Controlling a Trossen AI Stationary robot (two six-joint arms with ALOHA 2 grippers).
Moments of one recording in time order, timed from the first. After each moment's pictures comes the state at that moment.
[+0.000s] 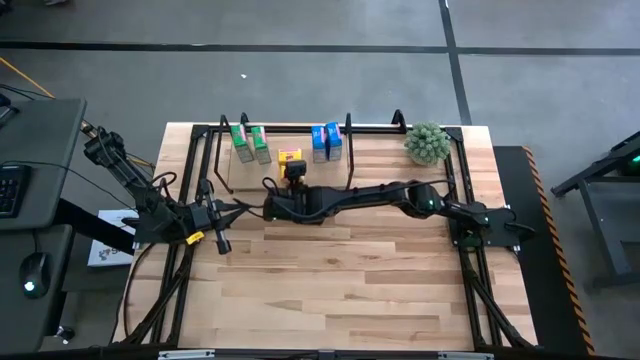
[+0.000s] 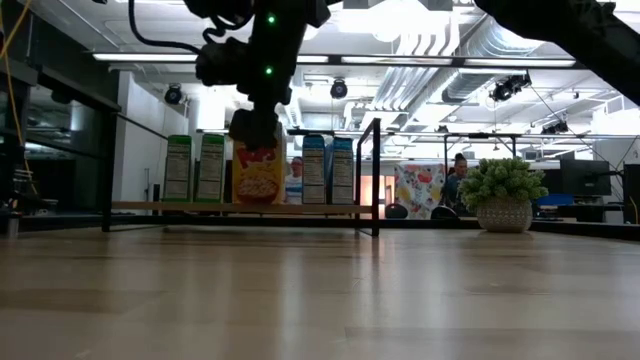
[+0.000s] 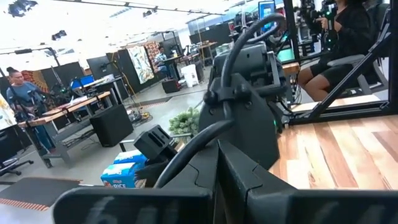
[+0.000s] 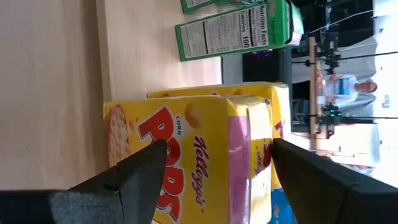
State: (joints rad) left arm -0.77 0.68 0.42 0.38 -1.12 0.37; right arm 0.07 2.46 2.31 -0.88 0.94 -0.35
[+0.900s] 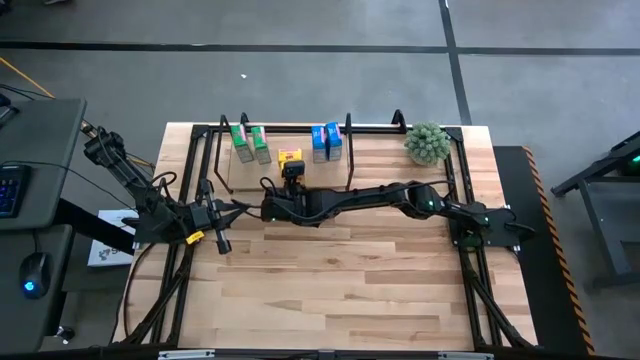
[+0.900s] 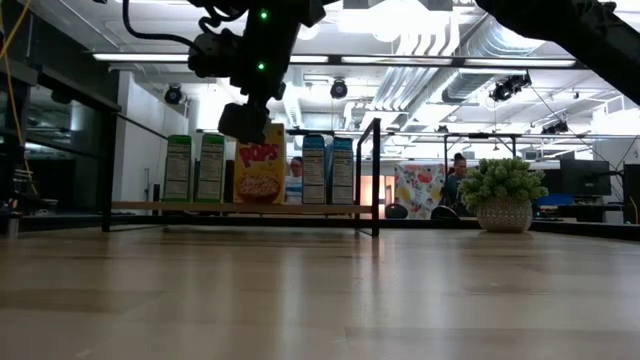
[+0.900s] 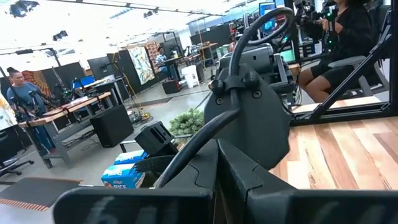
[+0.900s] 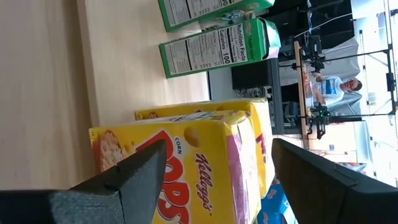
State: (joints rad) left arm -0.77 0.68 0.43 0.38 -1.12 0.37; right arm 0.07 2.46 2.31 -0.79 0.99 -0.38
